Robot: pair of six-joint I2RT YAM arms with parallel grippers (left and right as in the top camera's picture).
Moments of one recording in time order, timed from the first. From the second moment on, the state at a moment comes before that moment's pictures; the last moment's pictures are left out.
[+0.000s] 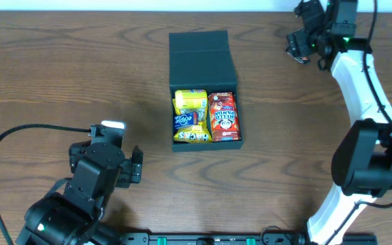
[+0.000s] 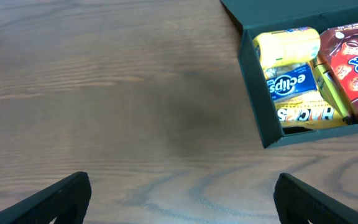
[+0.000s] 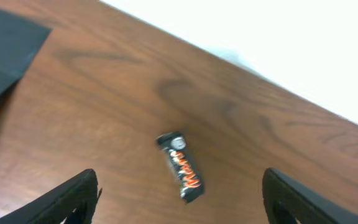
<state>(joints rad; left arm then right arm) -0.54 0.72 0.97 -1.07 -0.37 -0.24 -0.06 2.02 1.69 -0.43 -0.09 -0.43</state>
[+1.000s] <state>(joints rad) -0.54 0.72 0.97 -1.07 -0.37 -0.24 -0.13 2.35 1.69 -0.20 -0.17 -0.37</state>
